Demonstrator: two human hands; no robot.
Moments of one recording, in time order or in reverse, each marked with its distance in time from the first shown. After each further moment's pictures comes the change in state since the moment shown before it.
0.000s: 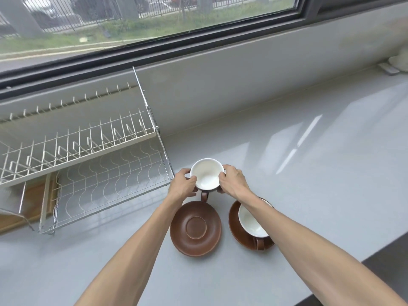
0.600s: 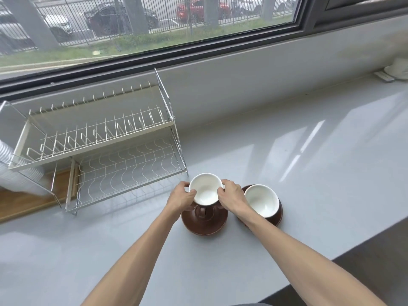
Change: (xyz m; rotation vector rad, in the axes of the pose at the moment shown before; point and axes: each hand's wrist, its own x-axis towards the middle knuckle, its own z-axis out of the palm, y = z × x) left_hand -0.070 -0.054 -0.030 0.054 -0.010 -0.042; right_hand -0.082 0.011 0.041 -0.053 -0.028 -0.037
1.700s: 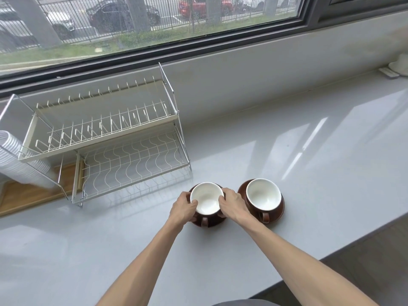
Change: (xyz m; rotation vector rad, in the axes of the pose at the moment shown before) left_hand -0.020 -0.043 0.007 0.019 -0.020 -0.055; right_hand -0.025 0.016 0.022 -0.012 -0.092 0.056
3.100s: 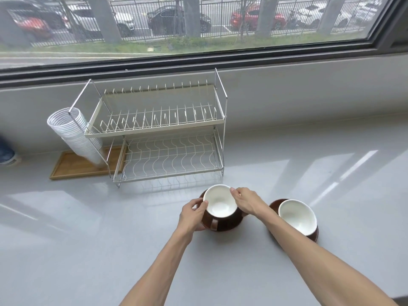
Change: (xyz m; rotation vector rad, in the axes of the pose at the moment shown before) left_hand -0.022 -0.036 -0.036 -0.494 0.171 -0.070; right_hand 0.018 -0.056 -0.007 -0.178 -0.192 -0.164
